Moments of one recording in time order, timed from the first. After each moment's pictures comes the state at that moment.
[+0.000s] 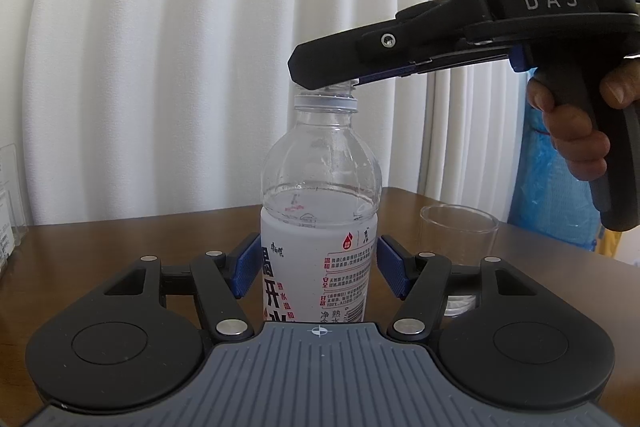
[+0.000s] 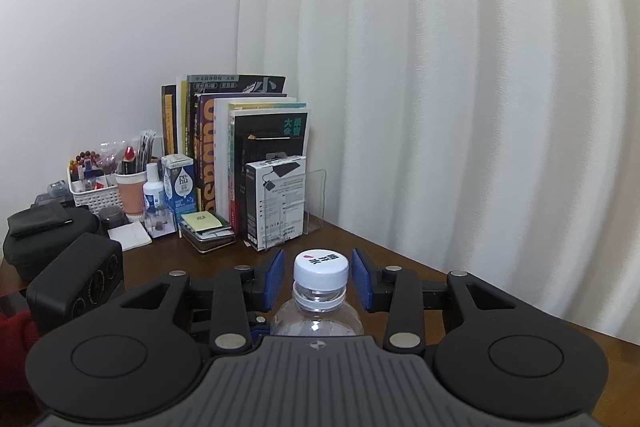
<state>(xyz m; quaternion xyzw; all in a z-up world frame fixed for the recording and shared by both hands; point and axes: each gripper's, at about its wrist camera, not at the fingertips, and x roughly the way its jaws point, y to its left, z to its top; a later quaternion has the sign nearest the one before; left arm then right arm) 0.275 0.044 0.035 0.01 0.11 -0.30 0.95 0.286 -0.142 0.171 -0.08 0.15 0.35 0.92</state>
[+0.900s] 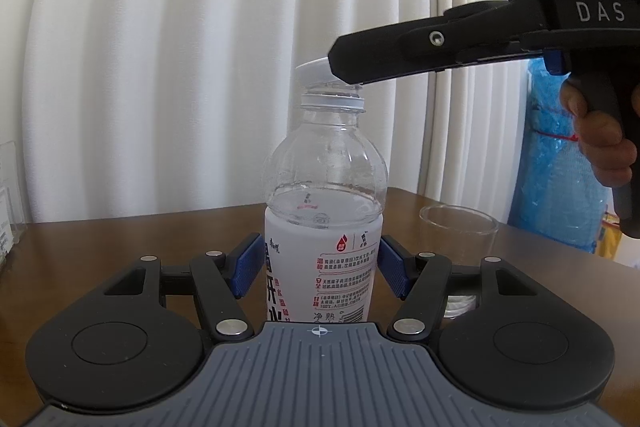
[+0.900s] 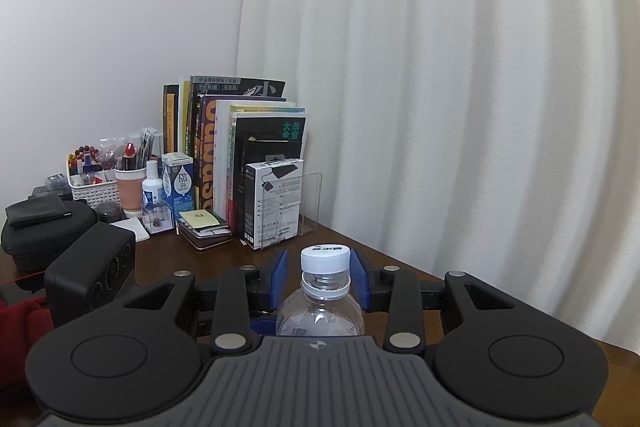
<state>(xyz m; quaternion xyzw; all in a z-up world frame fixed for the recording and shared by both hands) 0.278 0.039 0.034 0.00 0.11 -0.30 0.95 0.268 -0.144 0.170 -0.10 0.14 0.34 0.92</state>
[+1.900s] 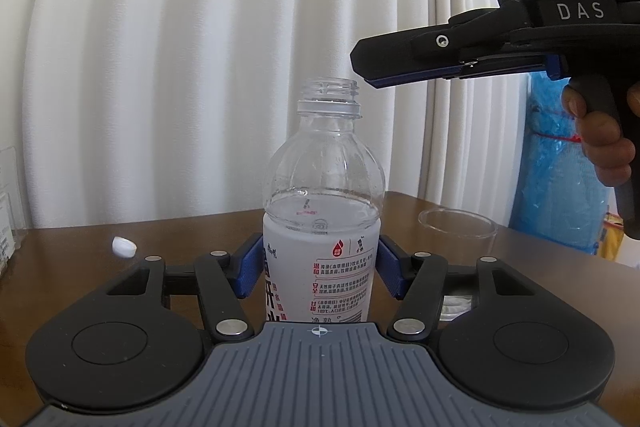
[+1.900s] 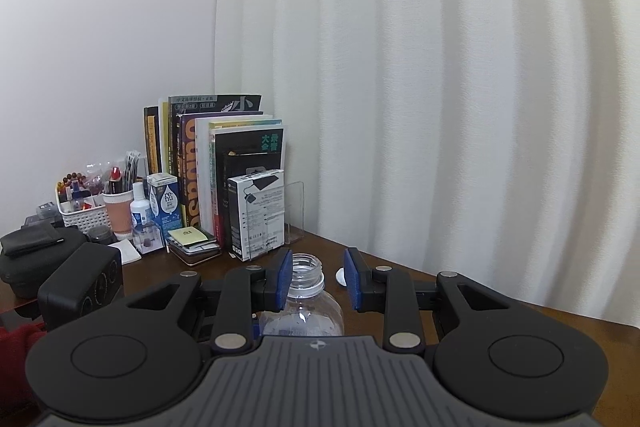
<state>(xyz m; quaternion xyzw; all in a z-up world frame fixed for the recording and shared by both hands) 0.274 0.037 0.026 0.01 0.10 -0.30 0.95 0.267 -0.167 0.171 -0.05 0.13 0.32 0.94</state>
